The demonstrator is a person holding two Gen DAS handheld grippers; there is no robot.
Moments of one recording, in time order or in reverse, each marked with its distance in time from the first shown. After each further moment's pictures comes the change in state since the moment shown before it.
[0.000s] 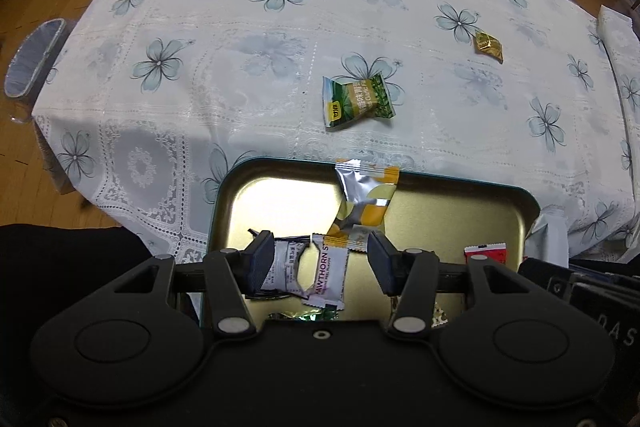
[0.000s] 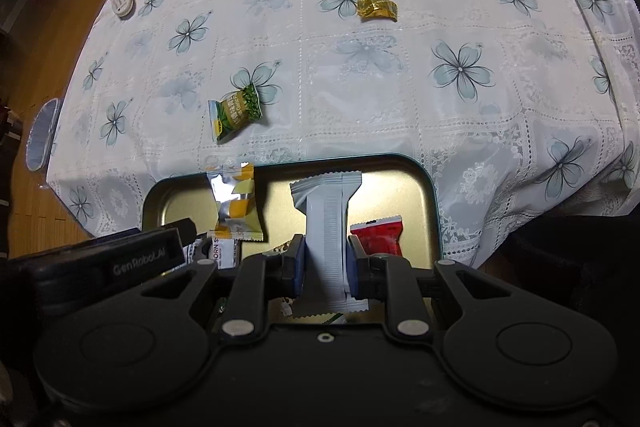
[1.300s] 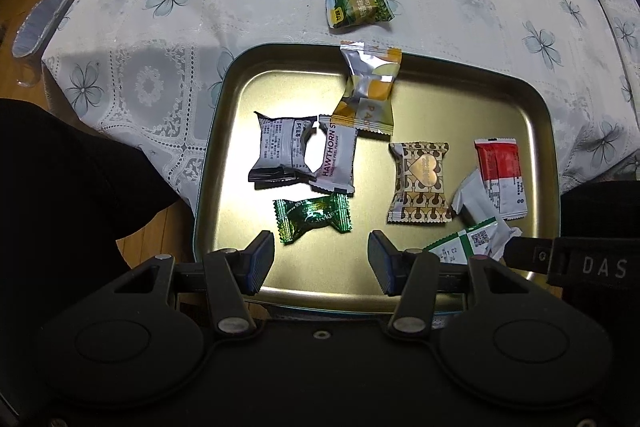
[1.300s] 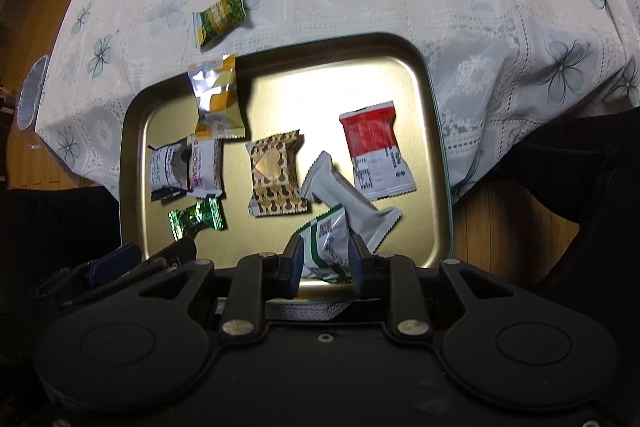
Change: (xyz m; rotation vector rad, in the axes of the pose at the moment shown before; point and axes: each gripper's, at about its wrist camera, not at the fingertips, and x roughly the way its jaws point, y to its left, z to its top) left arm 0.002 0.003 -0.080 0.035 0.050 0.001; right arm 0.021 -0.018 -0.059 0.011 0.162 0.006
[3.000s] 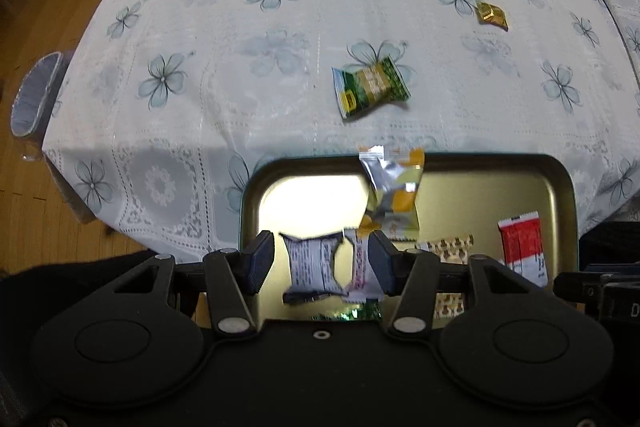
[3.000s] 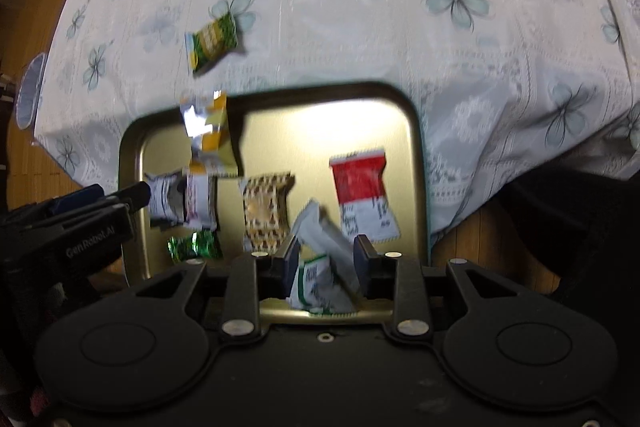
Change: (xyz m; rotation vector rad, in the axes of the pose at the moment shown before) left arm 0.004 0.003 0.091 0.106 -0.033 0.059; right arm -0.012 -0.004 0.064 -0.028 0.029 -0.005
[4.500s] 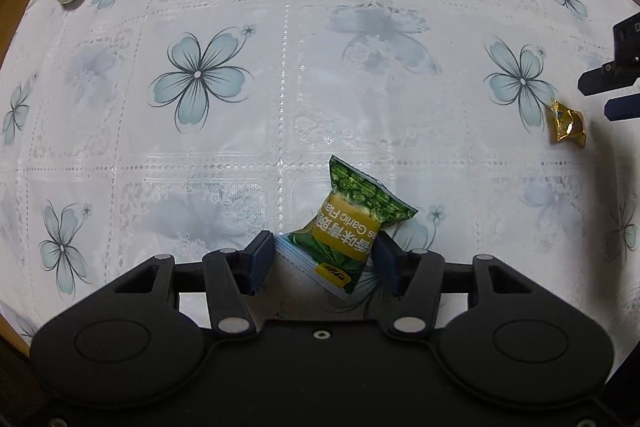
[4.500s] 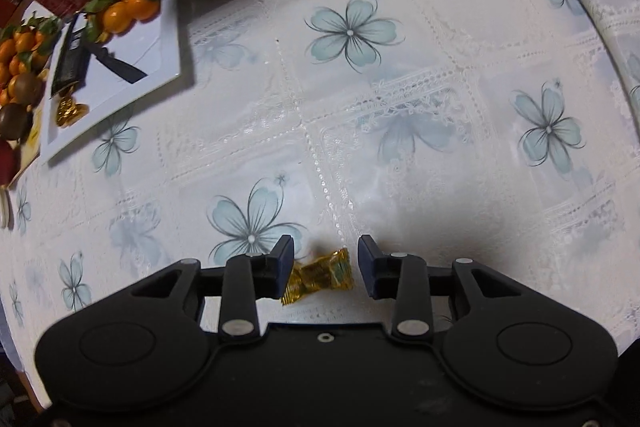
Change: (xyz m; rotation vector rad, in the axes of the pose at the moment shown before) left arm 0.130 -0.012 0.159 0.008 0.095 -0.069; right arm 0.076 -0.059 0.307 0.317 -0.127 -0.080
